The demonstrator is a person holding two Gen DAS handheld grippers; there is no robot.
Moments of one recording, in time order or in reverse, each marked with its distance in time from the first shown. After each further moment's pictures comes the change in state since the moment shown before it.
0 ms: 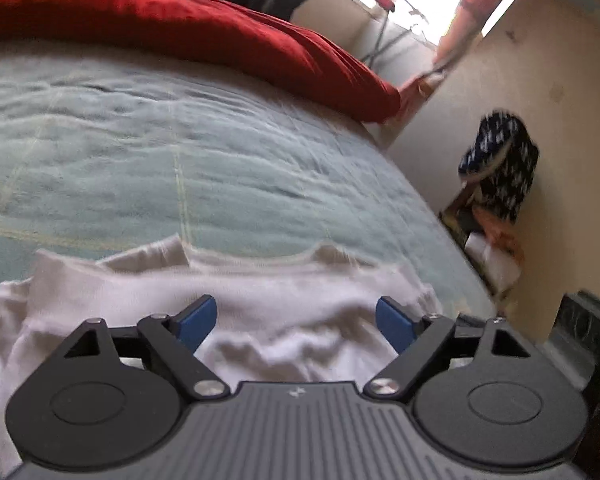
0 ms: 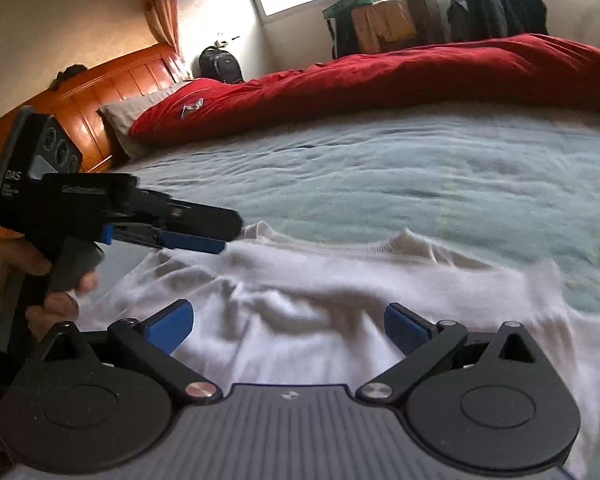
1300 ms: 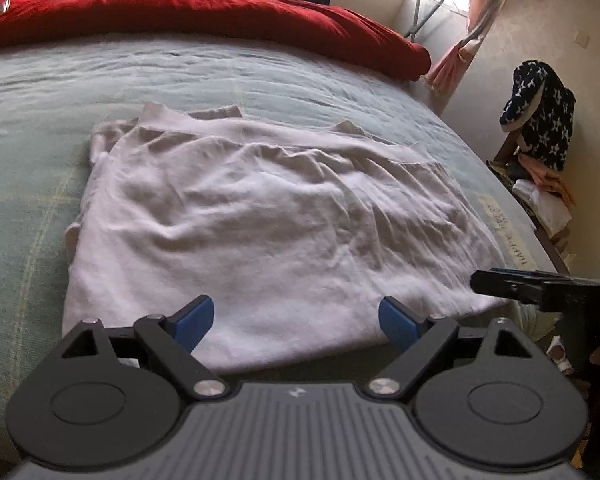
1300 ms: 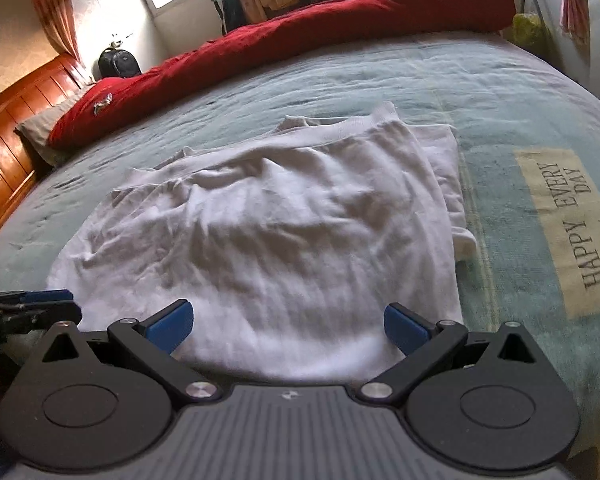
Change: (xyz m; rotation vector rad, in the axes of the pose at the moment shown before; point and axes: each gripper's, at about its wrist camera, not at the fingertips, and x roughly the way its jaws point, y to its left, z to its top) left arm -0.078 -0.041 -0.139 0.024 0.023 0.229; right arm -0.081 0.009 -0.091 0.217 0.055 -0.241
